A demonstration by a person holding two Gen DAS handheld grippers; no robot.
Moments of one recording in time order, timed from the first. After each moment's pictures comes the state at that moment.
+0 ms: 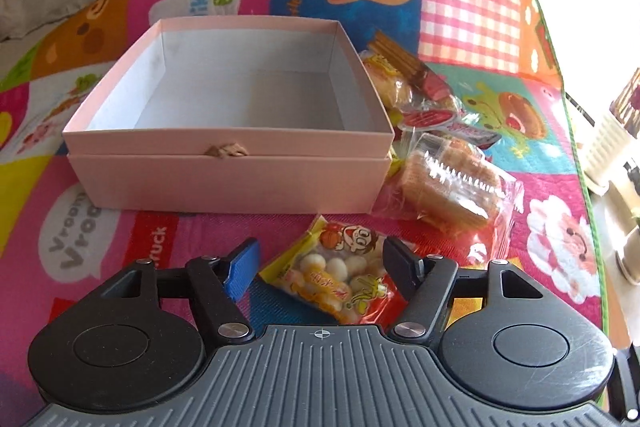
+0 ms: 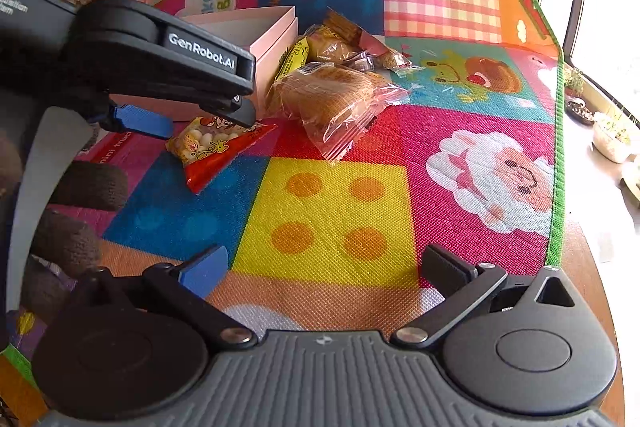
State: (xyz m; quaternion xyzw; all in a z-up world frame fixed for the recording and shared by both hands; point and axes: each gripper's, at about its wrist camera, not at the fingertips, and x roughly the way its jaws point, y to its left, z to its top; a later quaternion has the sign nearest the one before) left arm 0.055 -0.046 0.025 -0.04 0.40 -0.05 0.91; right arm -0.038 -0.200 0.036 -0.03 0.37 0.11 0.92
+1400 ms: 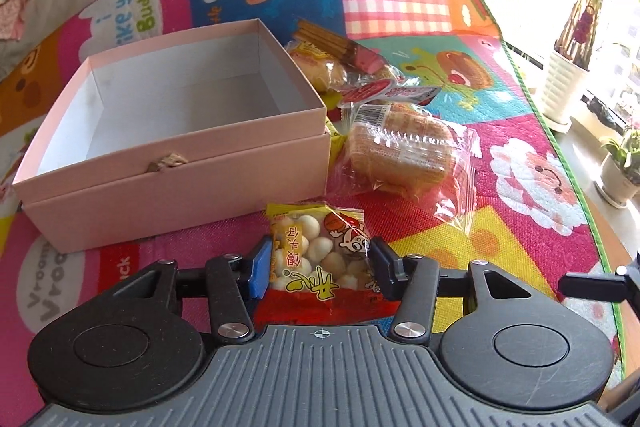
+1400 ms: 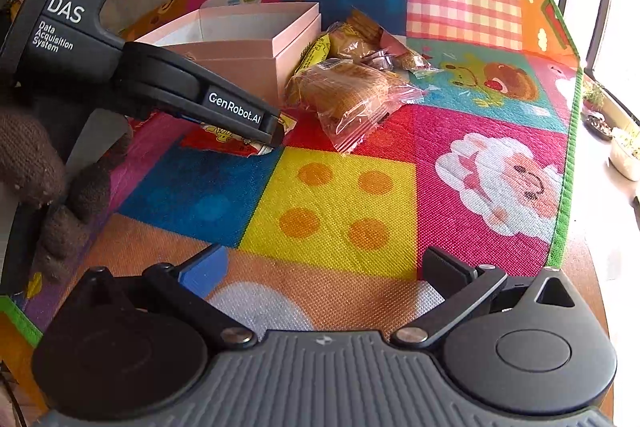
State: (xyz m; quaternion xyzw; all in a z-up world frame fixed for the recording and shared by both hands) left arm 0.048 -0.056 0.022 0.03 0.38 -0.14 0.91; right arm -0.043 -0.208 0.039 -0.06 0.38 0.16 0.91
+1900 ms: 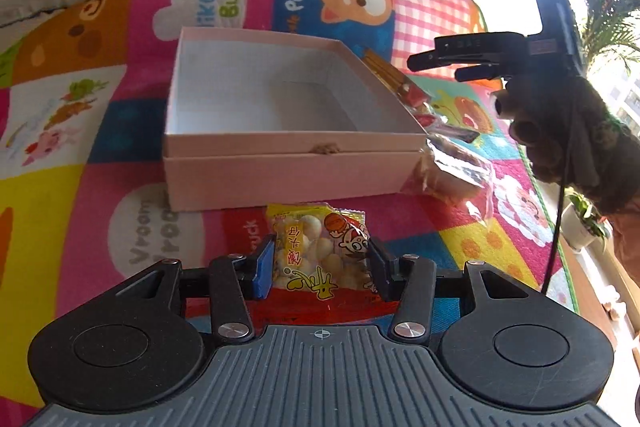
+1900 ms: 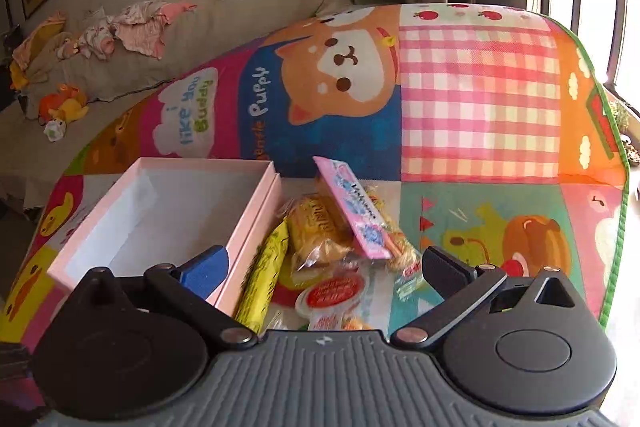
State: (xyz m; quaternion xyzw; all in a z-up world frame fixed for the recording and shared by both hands) left arm 0.032 0.067 0.048 -0.07 0.38 -0.16 0.91; right arm 0.201 -0.204 0.112 -0.02 0.35 0.14 0.93
